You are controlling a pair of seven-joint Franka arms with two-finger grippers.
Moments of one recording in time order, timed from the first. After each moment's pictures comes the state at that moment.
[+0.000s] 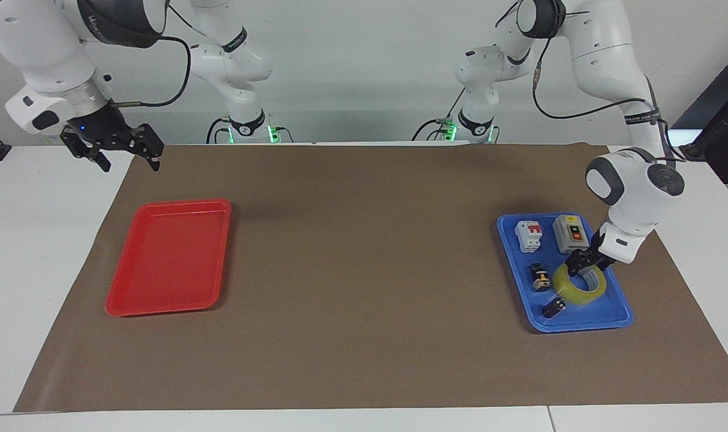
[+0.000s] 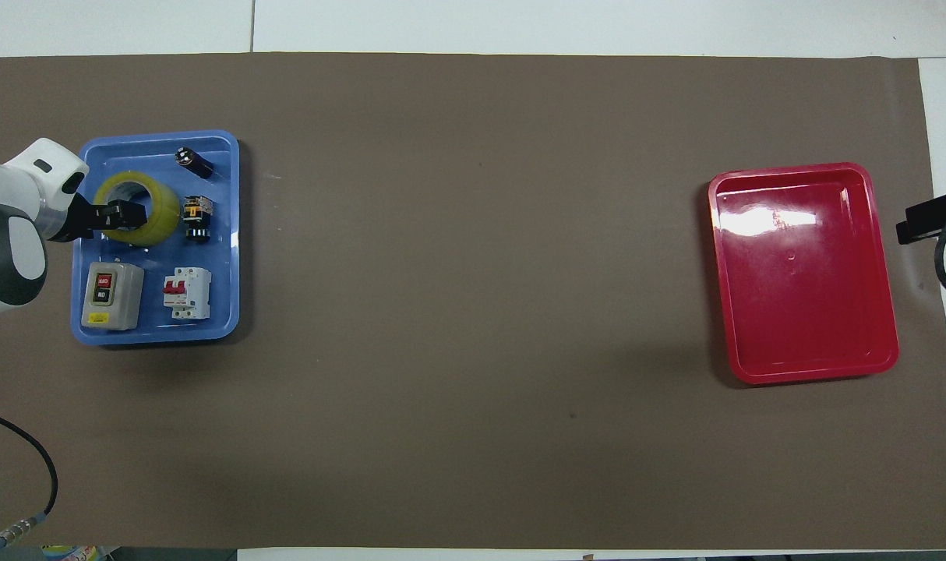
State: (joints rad) left arm 0.13 0.37 0.02 -1.91 -0.02 2.39 0.05; right arm -0.07 0.01 -0.03 -1.57 -0.03 1.54 -0.12
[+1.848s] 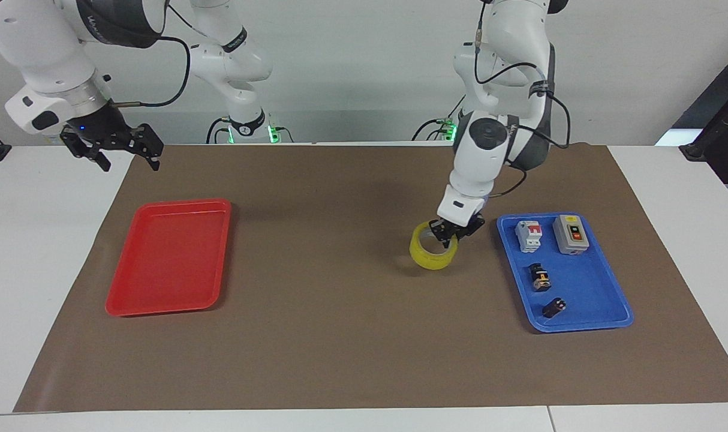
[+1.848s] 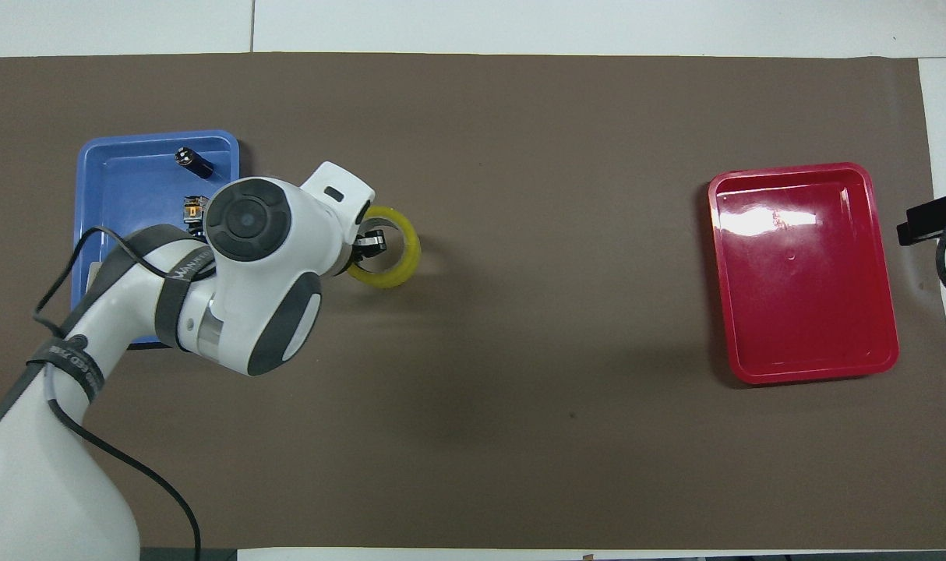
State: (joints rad) left arm -0.51 0.20 -0.01 -1.98 0.04 2.29 -0.66; right arm -0.08 0.01 -0.03 -1.57 -0.03 1.53 -0.12
